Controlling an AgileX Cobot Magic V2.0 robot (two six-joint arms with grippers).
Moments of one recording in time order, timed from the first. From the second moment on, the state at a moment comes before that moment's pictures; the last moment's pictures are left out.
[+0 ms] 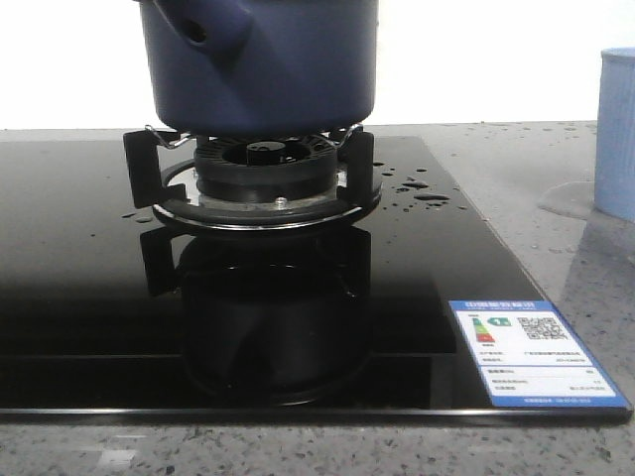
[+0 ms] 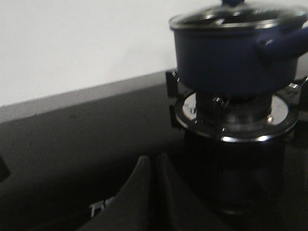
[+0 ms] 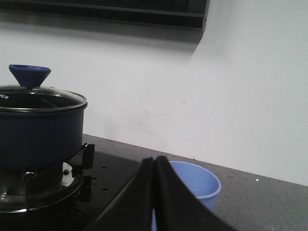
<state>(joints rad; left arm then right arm) -0.09 0.24 -0.19 -1.06 0.31 1.20 0.21 0.10 -0.21 -0.38 0.00 0.23</state>
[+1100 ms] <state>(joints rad) -0.04 0.04 0.00 0.03 0.32 0.02 0.21 0.10 -0.21 -0.38 0.00 0.23</state>
